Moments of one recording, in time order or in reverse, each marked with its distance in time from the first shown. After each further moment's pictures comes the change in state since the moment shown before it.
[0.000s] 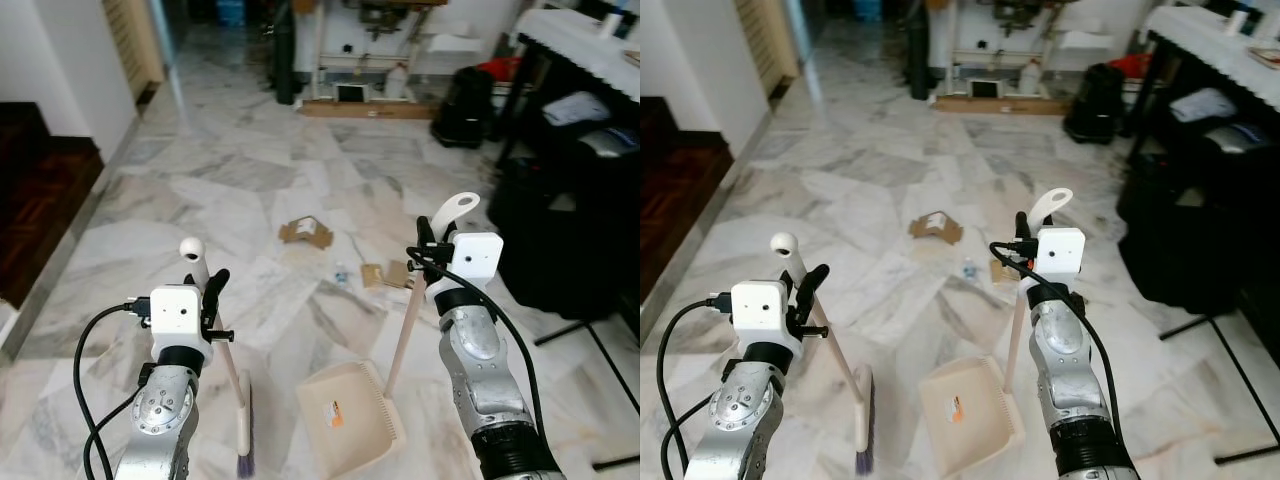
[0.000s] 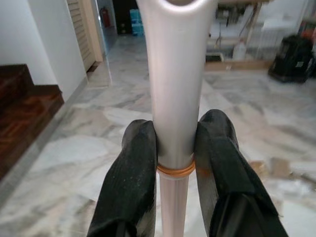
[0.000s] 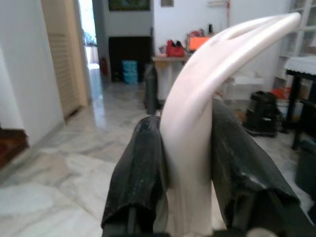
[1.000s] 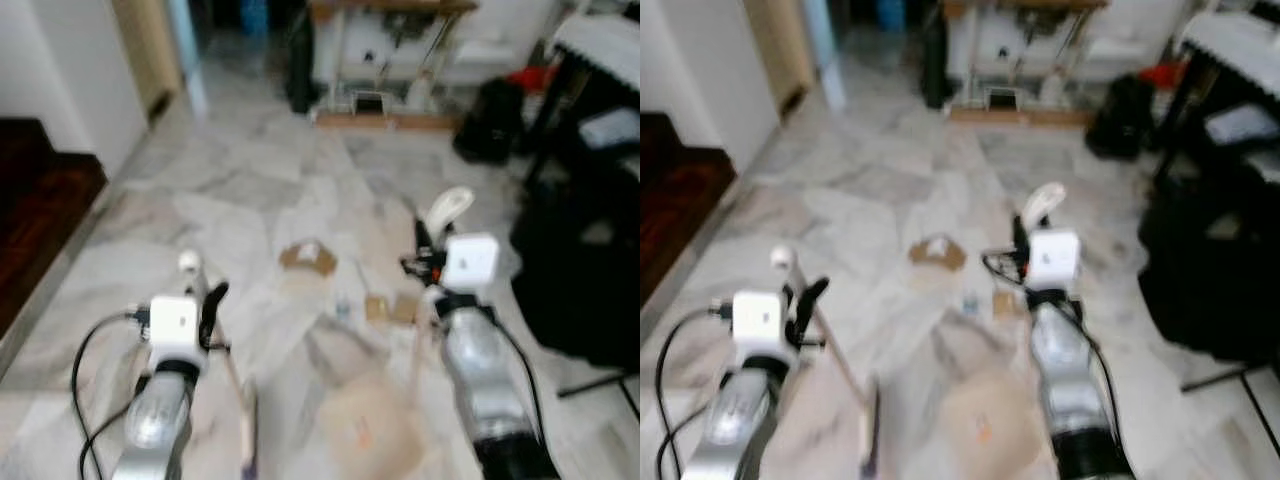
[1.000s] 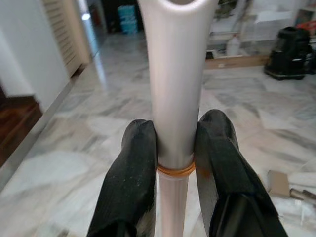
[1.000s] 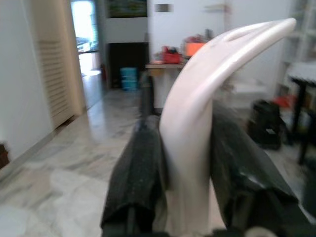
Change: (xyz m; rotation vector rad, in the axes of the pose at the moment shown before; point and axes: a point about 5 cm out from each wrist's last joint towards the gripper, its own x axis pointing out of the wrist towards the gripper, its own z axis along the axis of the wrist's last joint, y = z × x) left arm 0.000 -0.005 -0.006 0.001 0.024 -0.044; right arm -0.005 -0.001 0.003 -0.013 -0.015 0.009
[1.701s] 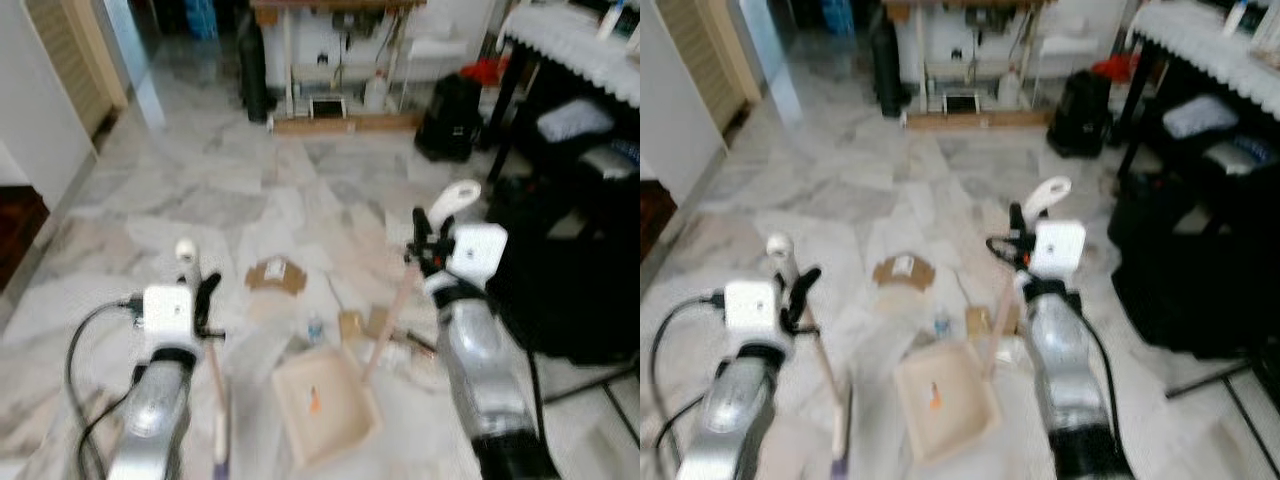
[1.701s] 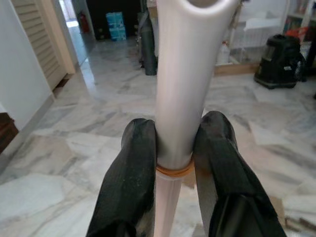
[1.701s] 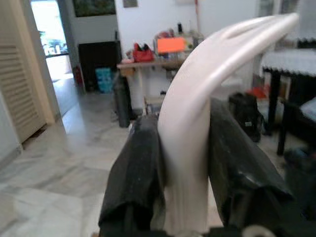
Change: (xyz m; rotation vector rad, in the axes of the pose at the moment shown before) left arm 0.004 -0.004 0.009 -0.009 -0.021 0.013; right arm 0.000 -0.013 0.005 0.008 0.015 -0.057
